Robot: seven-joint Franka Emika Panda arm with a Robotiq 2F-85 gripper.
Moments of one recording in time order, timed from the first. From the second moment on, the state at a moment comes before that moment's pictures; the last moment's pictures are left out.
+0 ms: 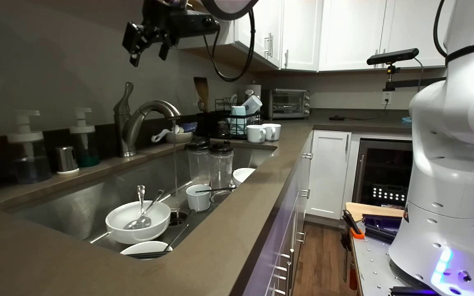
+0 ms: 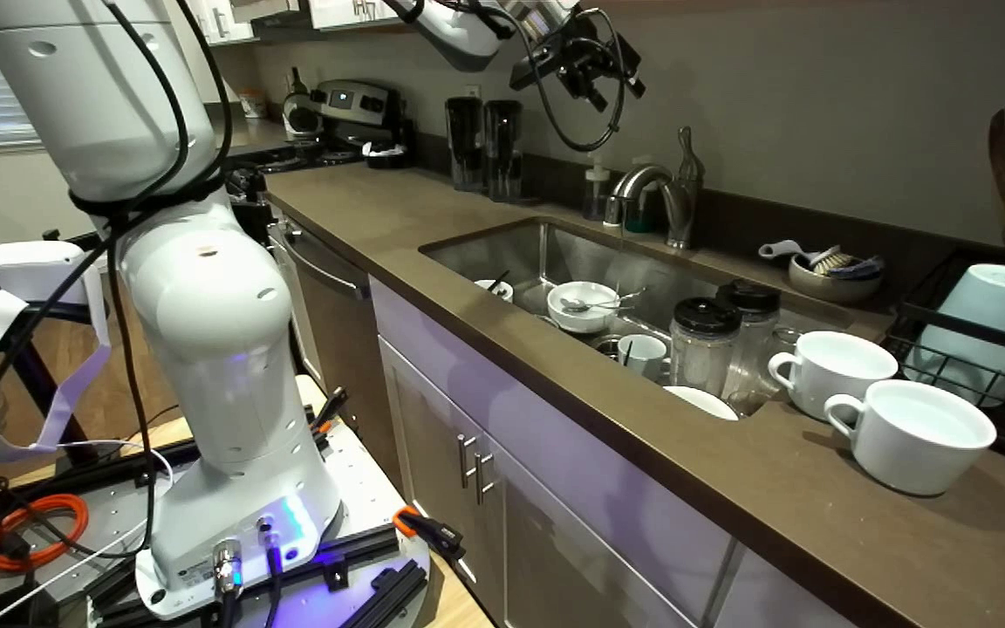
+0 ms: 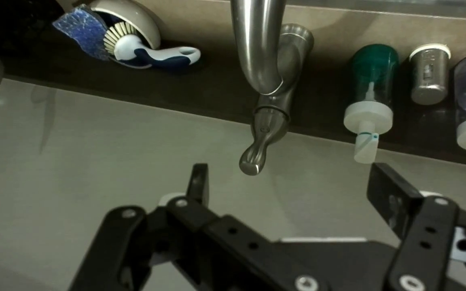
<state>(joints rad) 0.05 -0.09 0.12 -2.00 -0.79 2.49 0.73</state>
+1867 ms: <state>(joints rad) -0.01 0.14 0.02 -1.90 -0.93 3.15 1.20</state>
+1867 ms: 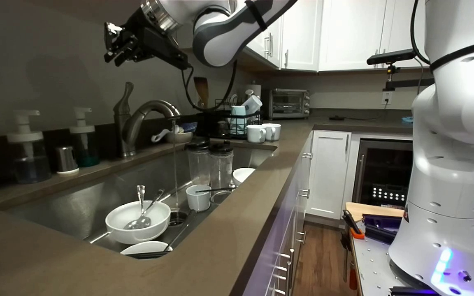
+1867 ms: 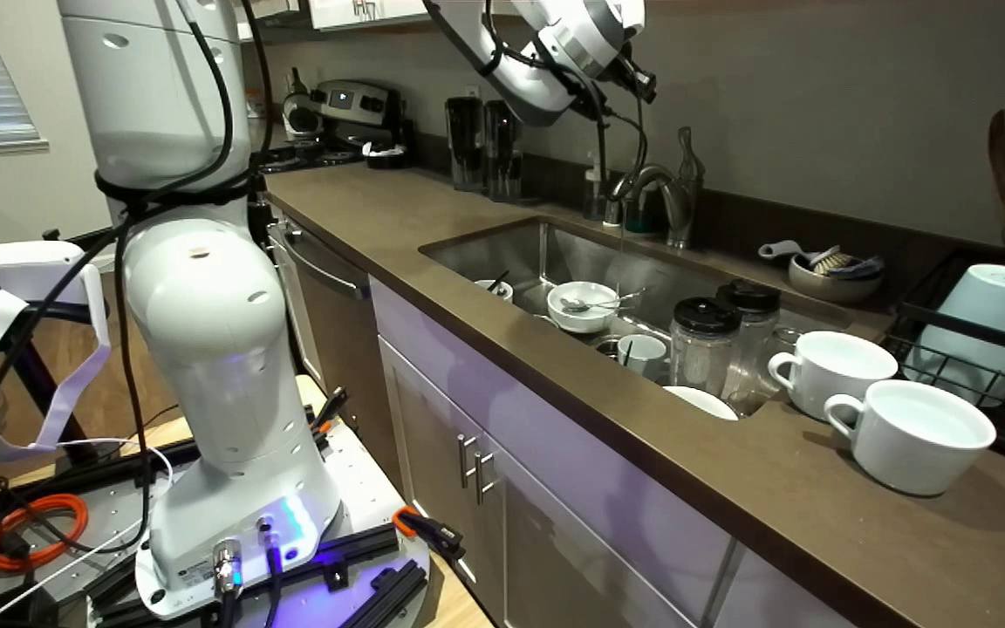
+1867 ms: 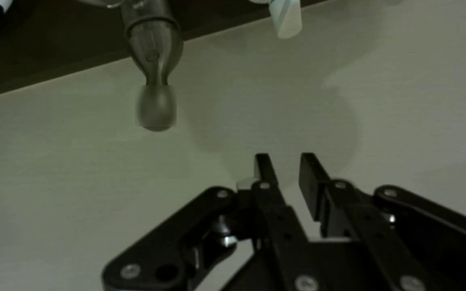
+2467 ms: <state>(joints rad) -0.01 0.15 -0.01 -1.85 -0.93 3.06 1.11</state>
